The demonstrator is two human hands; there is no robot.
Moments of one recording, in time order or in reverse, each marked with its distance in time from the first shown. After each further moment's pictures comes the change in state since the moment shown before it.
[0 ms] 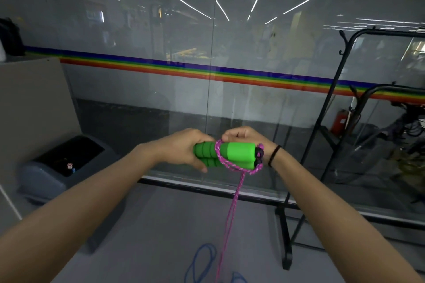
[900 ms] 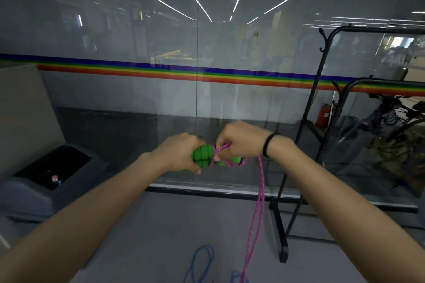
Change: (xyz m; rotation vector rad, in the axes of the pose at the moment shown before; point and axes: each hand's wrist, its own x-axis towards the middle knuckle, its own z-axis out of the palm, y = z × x) left_hand 0.009 -0.003 0.014 0.370 0.082 -0.149; right_hand -0.004 -0.038 0.015 -1.113 -0.015 0.030
